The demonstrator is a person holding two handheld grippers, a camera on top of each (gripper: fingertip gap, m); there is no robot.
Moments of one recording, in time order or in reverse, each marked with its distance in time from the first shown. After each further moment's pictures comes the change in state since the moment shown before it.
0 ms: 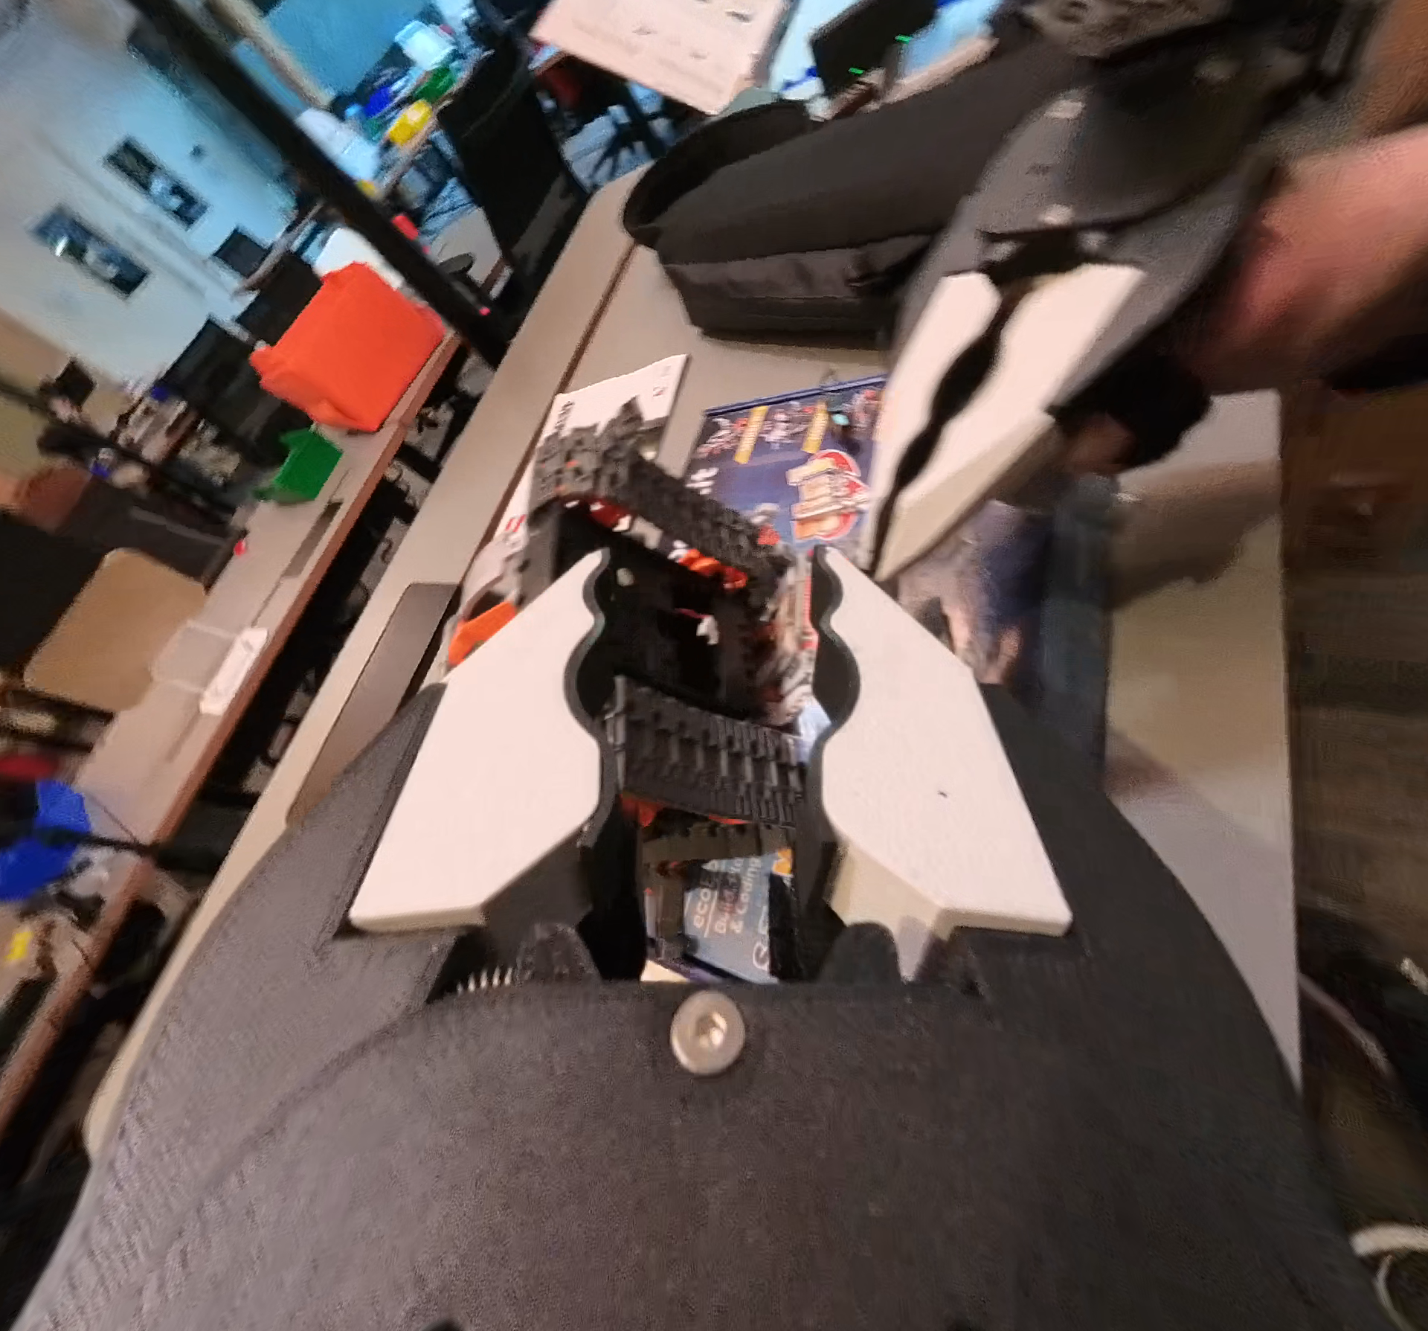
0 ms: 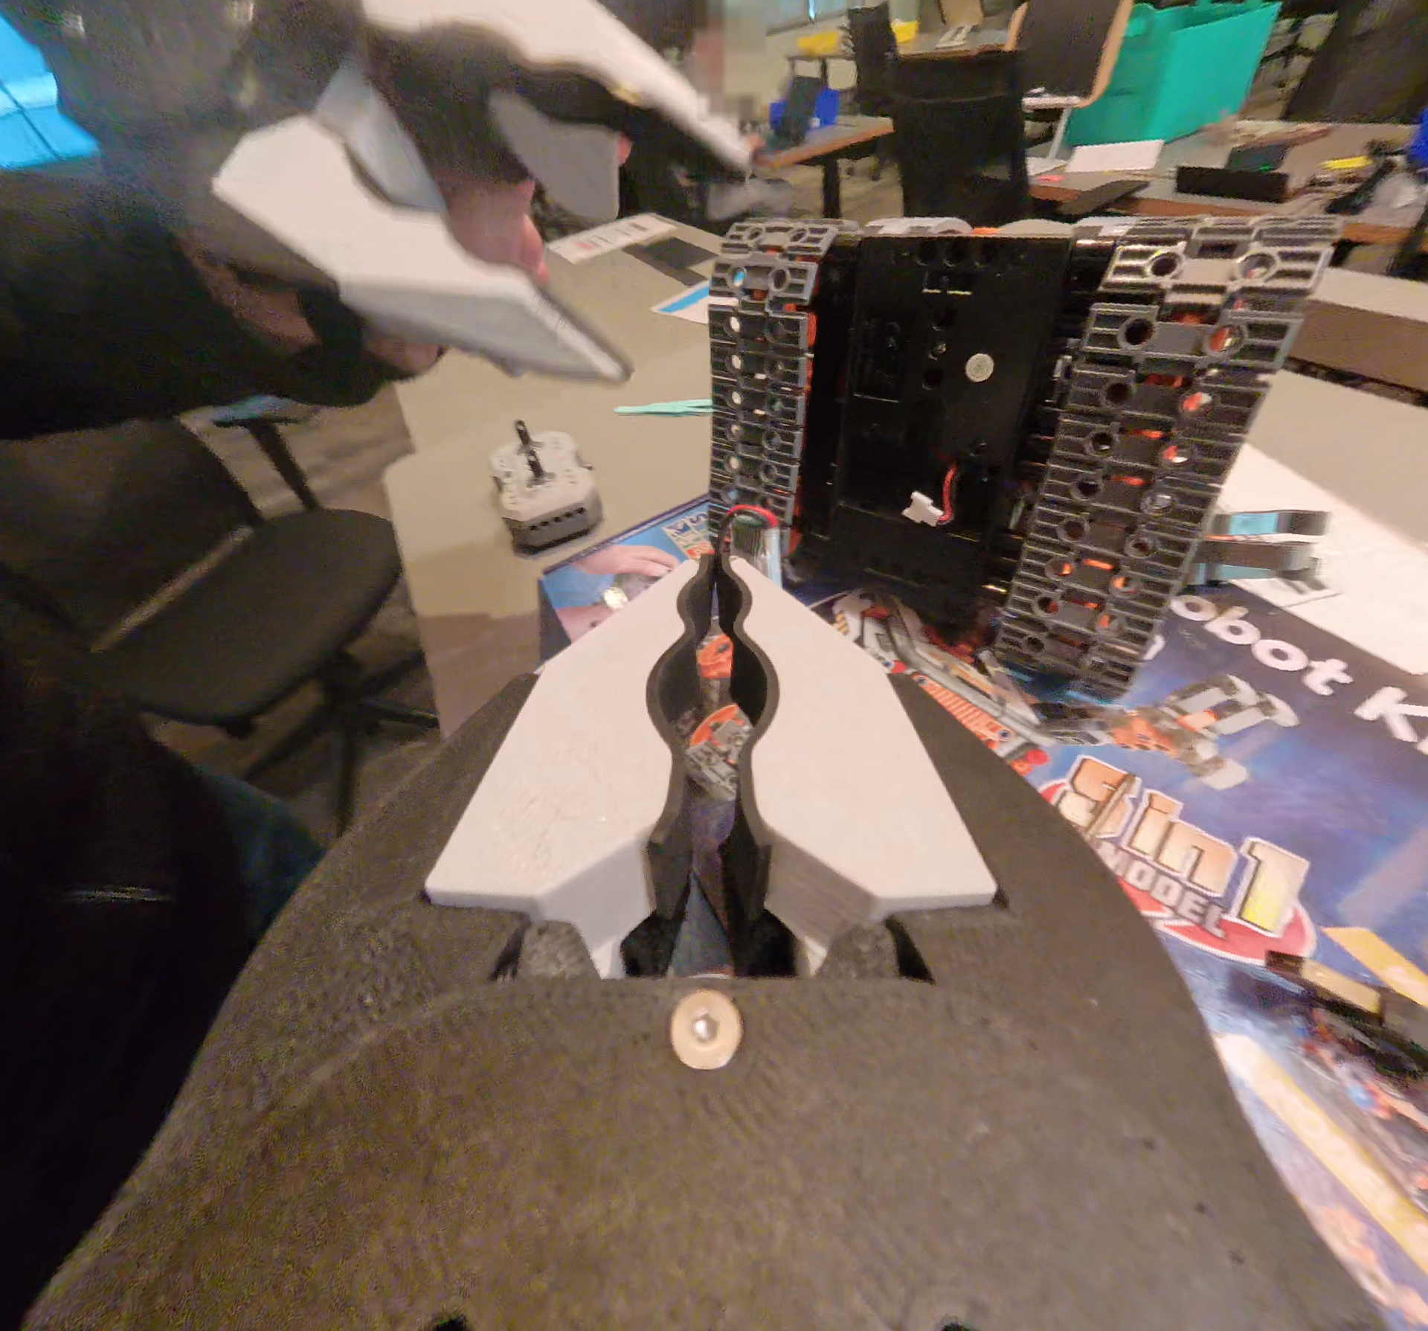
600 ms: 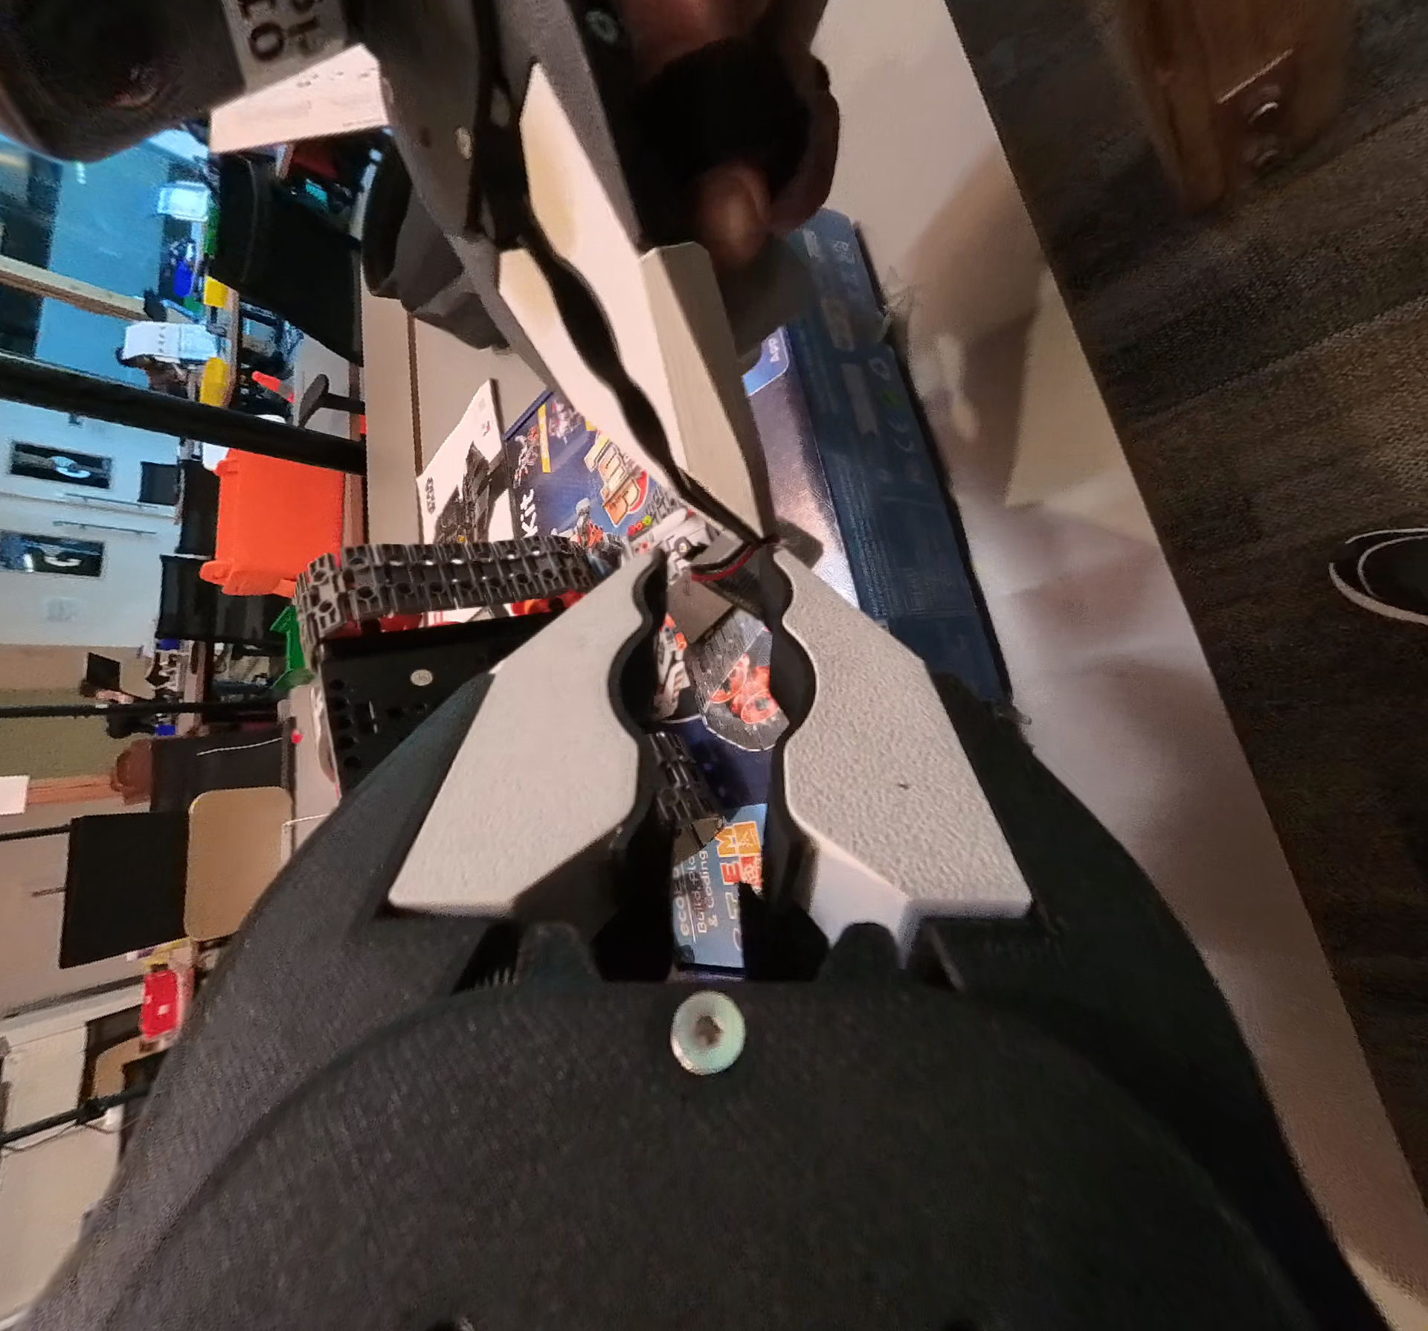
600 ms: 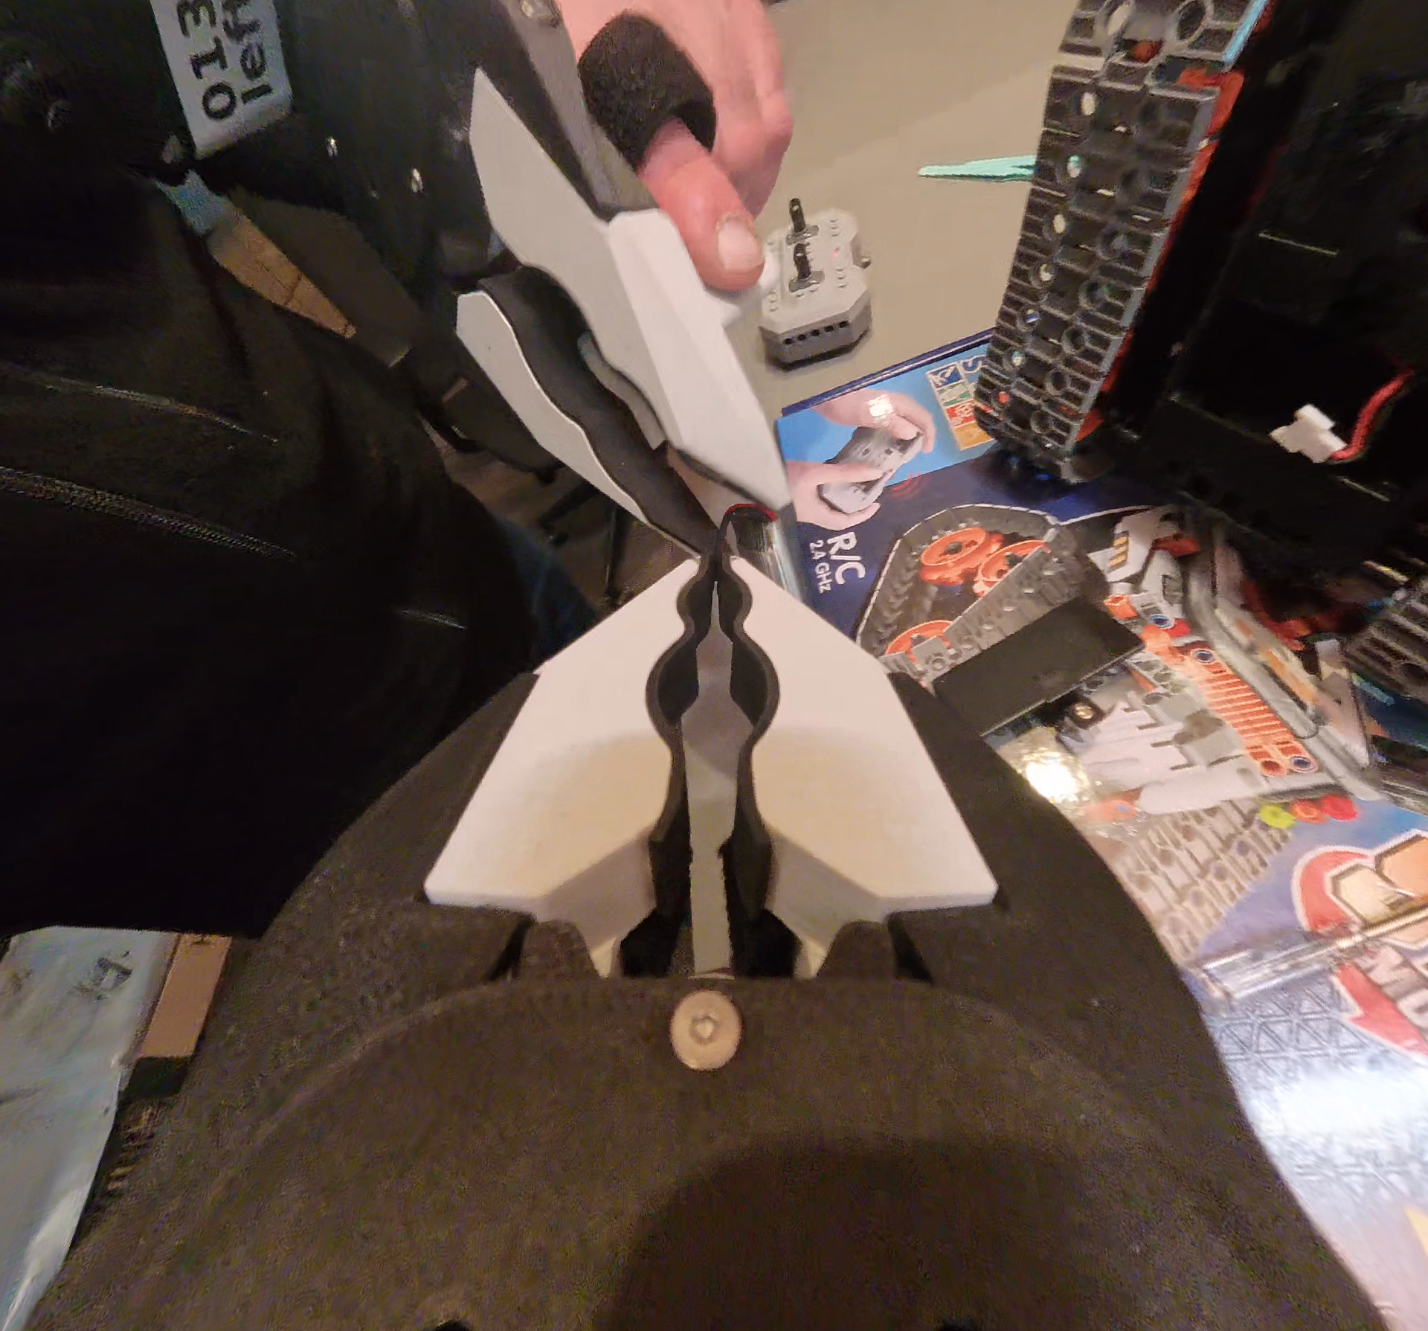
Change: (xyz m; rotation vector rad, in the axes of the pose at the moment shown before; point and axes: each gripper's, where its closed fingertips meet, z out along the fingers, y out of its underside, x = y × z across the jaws) left arm 0.086 0.024 0.005 -0.084 0.220 0.468; right arm -0.052 0.023 -0.013 -0.348 -0.436 0.064
